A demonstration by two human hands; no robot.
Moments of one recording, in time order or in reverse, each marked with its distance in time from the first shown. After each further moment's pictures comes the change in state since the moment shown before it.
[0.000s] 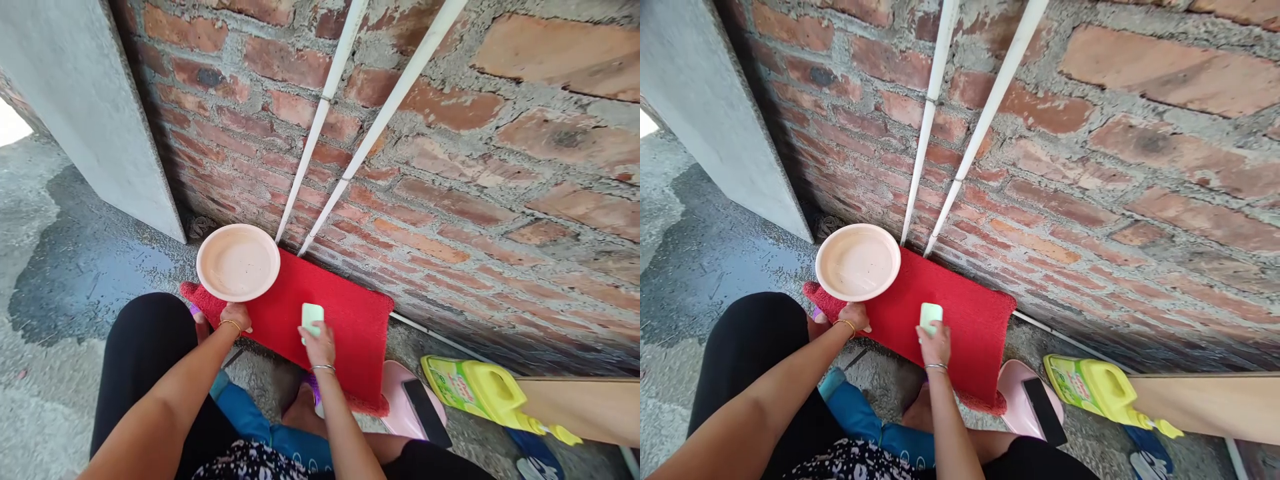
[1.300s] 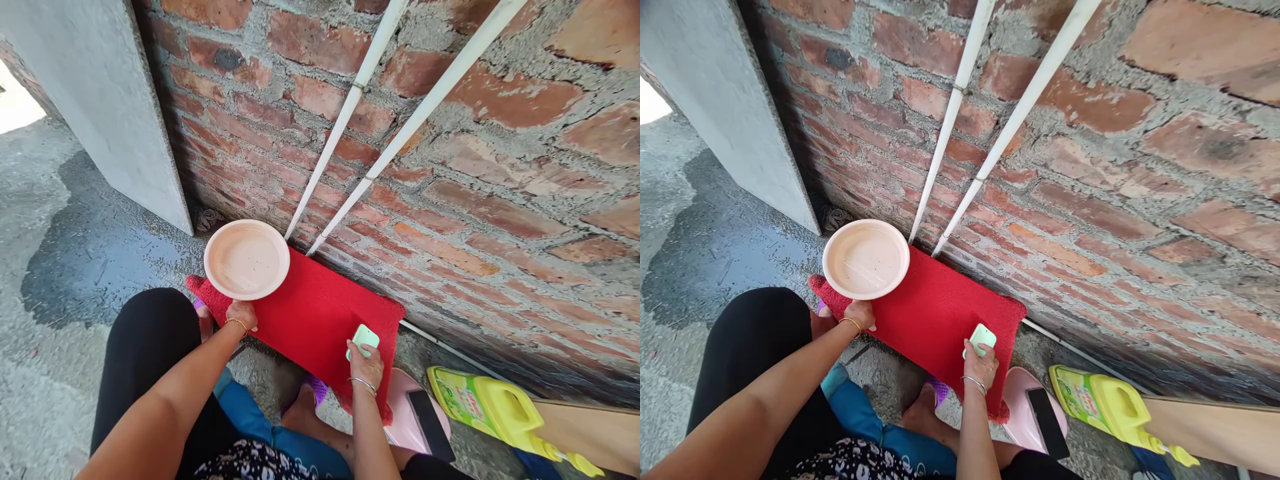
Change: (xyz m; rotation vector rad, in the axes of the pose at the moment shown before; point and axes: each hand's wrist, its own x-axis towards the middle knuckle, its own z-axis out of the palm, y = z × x) left_hand 0.007 0.003 0.004 -0.054 -0.028 -0.032; right_hand 0.033 0.063 -0.038 -0.065 0.174 0.409
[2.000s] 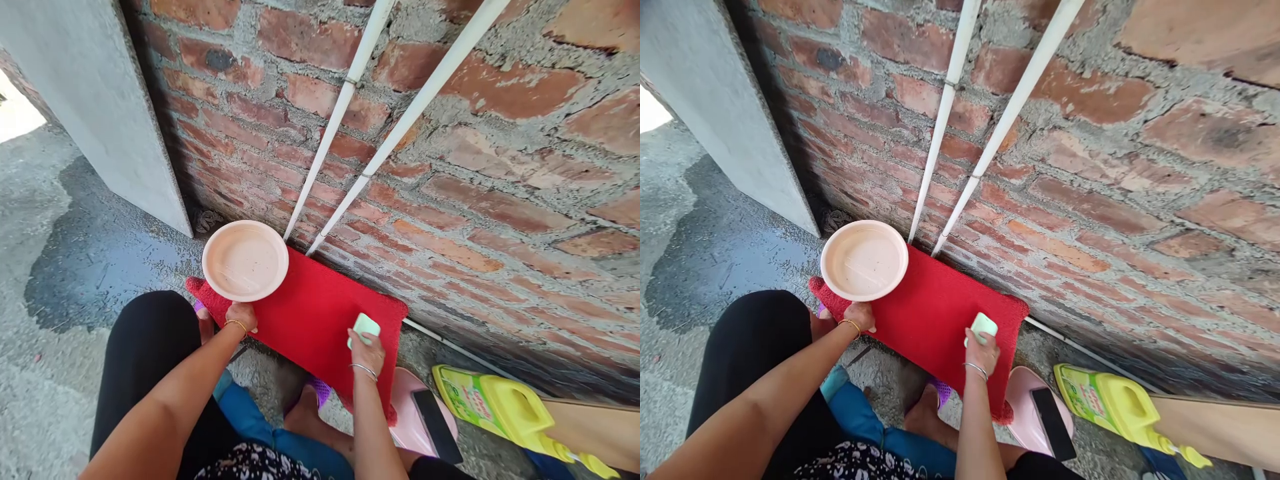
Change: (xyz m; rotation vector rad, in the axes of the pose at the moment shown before) left_hand -0.003 0.003 -0.004 0.014 0.000 -0.004; right_hand 0.018 -0.021 0.005 0.061 0.025 0.010
